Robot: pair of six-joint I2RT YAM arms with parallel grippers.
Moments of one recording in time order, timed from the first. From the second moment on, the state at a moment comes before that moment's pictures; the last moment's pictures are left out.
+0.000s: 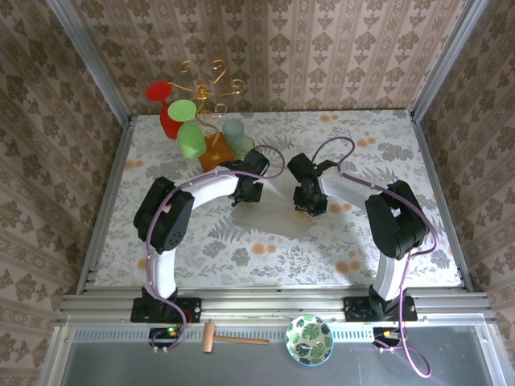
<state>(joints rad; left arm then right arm) -0.70 1.96 1.36 -0.61 -0.16 -0.37 0.50 1.84 1.25 -0.81 0.04 0.79</state>
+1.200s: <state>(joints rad) -0.69 1.96 1.56 -0.71 -0.18 -0.41 0.45 1.88 1.26 -0.80 -0.05 0.84</state>
